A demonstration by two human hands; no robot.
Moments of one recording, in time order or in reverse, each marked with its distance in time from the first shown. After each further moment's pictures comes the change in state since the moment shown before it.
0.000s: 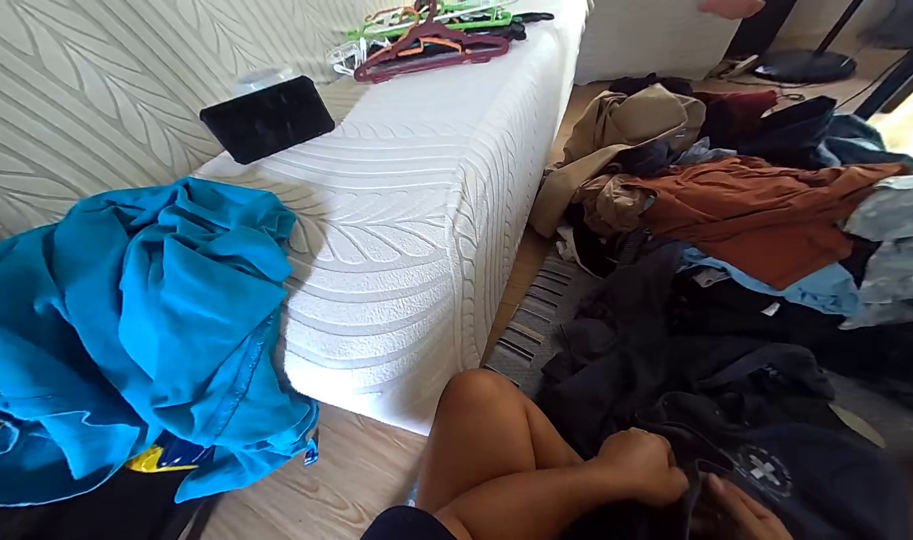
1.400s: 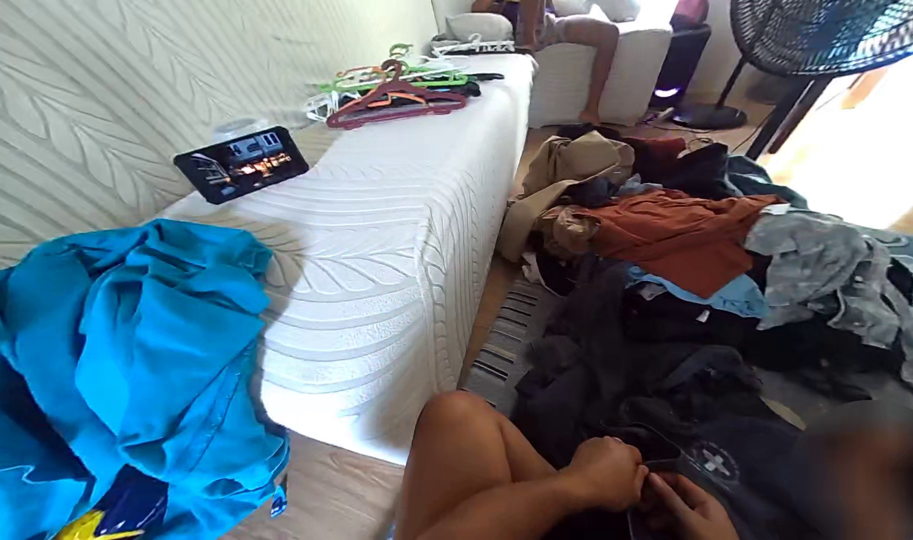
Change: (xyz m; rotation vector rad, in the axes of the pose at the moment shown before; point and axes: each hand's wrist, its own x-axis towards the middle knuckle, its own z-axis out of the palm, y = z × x) left_hand 0.001 -0.005 -0.002 0.196 0.011 0.129; right_hand -0.001 0.001 0.011 -0.246 0.002 -0.069
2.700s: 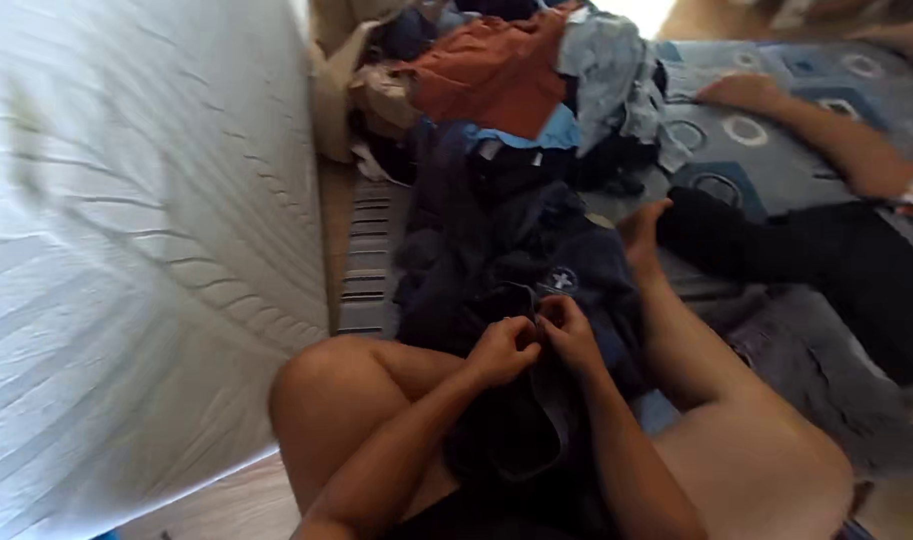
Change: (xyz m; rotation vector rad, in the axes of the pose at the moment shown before) left_hand -0.015 0.010 0.023 -0.340 -0.086 0.173; right_hand -0.003 0.009 -0.015 -0.166 0.260 -0.152
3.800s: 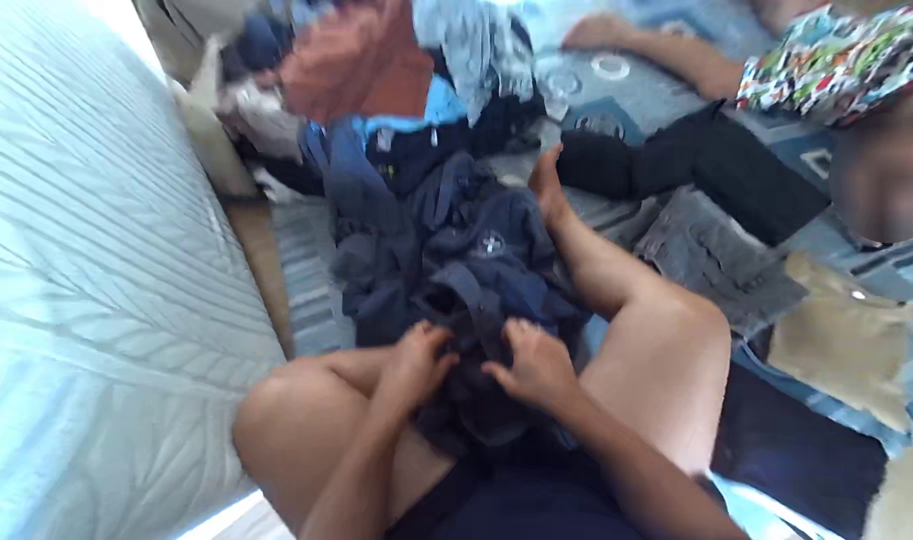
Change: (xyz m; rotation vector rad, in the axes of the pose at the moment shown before) left_hand -0.069 -0.004 -0.015 0.574 -0.041 -0.067; right_hand -0.126 -0.060 -0.010 -0.758 -0.212 0.230
